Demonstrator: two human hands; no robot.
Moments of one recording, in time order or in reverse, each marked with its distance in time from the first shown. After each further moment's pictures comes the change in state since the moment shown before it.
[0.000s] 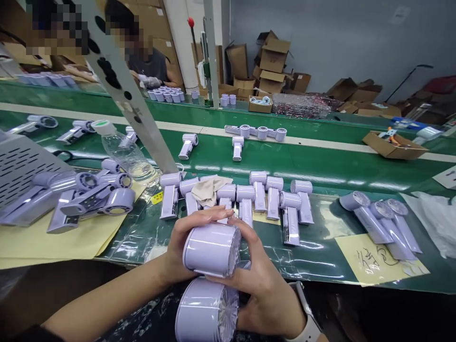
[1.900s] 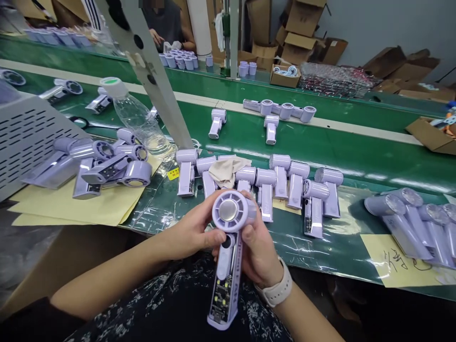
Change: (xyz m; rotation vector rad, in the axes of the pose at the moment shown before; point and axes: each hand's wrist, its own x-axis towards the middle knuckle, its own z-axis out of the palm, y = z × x) left_hand -0.009 0.028 -0.041 -0.233 -0.204 -0.899; right_hand 0.030 0.012 0.068 1.020 0.239 0.851
